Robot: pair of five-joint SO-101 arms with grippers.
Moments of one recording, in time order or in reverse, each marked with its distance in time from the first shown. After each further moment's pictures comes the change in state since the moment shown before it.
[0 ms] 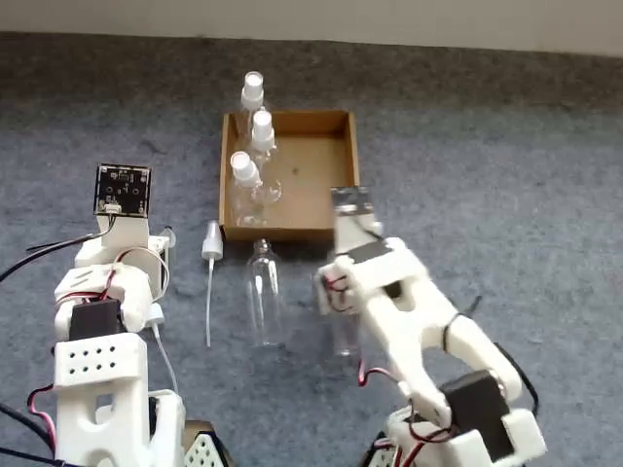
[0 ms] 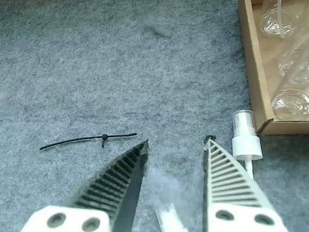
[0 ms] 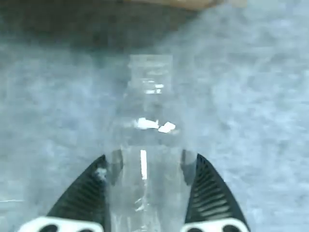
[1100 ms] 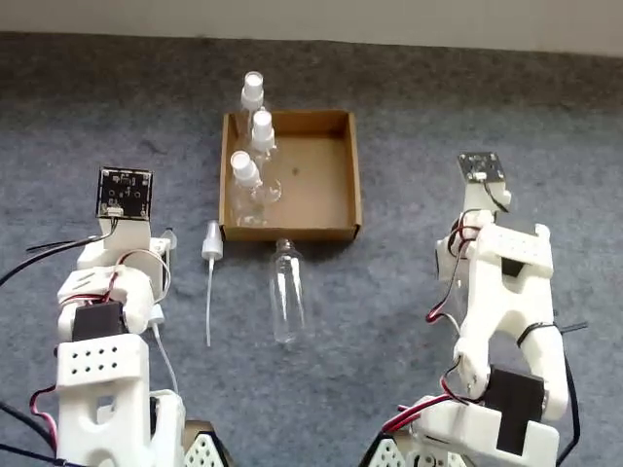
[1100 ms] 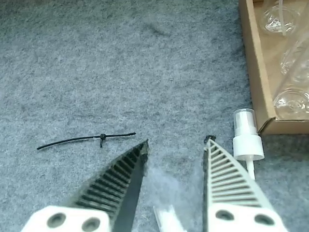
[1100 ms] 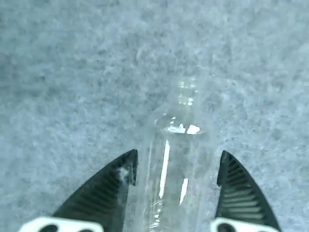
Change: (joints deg) left arm 0.1 0.0 2.0 -2.4 0.0; right arm 33.0 3.1 -13.4 4.7 30.0
